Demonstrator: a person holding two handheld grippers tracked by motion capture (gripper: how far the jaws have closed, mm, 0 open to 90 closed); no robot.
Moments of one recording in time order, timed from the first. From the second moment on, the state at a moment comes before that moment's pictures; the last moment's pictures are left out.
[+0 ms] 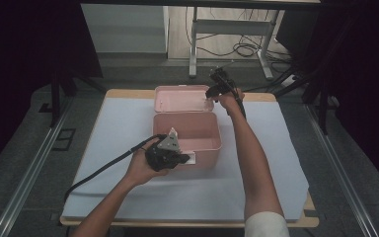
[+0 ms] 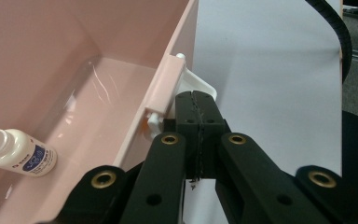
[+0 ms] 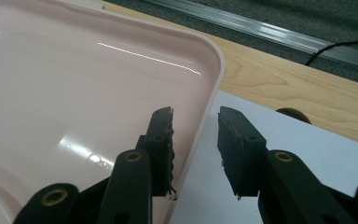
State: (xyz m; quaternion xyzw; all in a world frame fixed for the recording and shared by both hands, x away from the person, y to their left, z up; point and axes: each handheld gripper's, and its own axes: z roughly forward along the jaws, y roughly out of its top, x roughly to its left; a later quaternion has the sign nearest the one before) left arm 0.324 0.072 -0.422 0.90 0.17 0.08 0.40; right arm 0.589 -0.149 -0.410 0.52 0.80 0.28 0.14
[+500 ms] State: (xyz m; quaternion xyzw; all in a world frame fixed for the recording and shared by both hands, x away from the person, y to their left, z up) left arm 0.324 0.072 -0.422 0.90 0.17 0.08 0.40; right arm 0.592 -0.149 -0.415 0.54 0.79 0.27 0.12
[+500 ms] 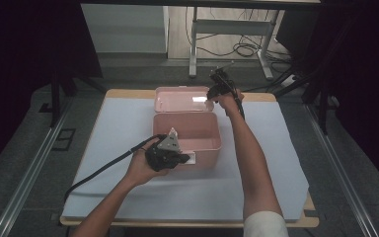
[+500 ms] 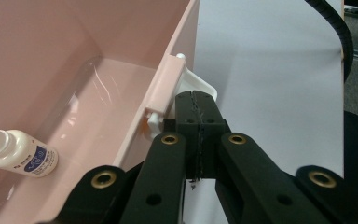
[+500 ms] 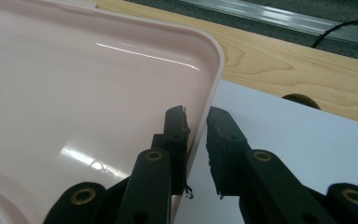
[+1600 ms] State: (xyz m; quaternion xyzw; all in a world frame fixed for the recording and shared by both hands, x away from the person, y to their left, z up) left arm 0.324 0.074 -0.422 0.90 0.18 0.07 0.40; right arm 0.539 -0.159 -0.359 0.50 0.75 0.35 0.25
